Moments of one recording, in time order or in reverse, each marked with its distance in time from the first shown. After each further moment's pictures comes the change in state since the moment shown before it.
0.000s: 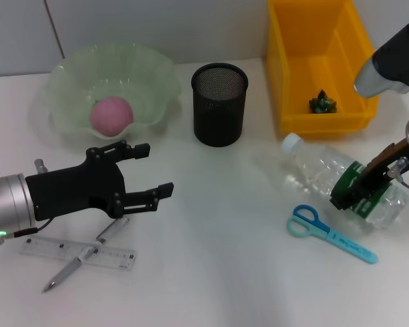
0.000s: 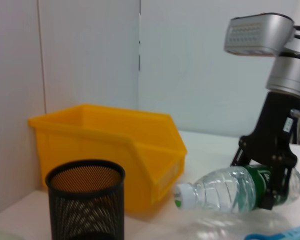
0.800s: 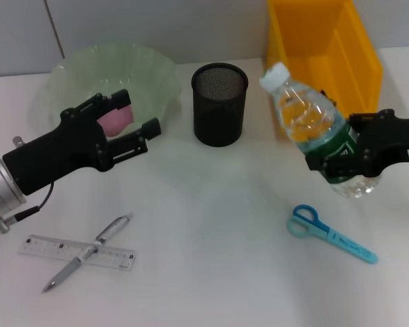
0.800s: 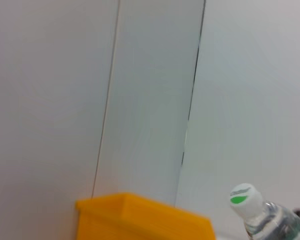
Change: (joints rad) left arm 0.029 -0.004 0.000 -0.087 -0.330 0.062 -0.001; right arm -0.298 0.003 0.186 -0.122 0.697 0.039 -0.548
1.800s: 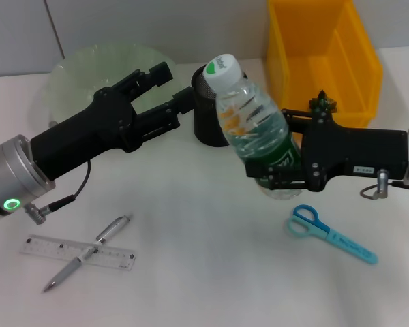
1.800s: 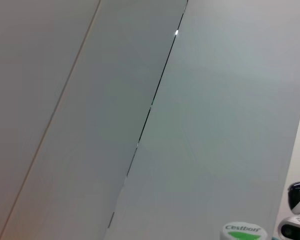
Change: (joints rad) left arm -0.104 -0.006 0.033 -0.141 -0.124 0.165 -0.106; right arm 0.128 -0.001 0.034 0.540 0.354 -0.071 -0.610
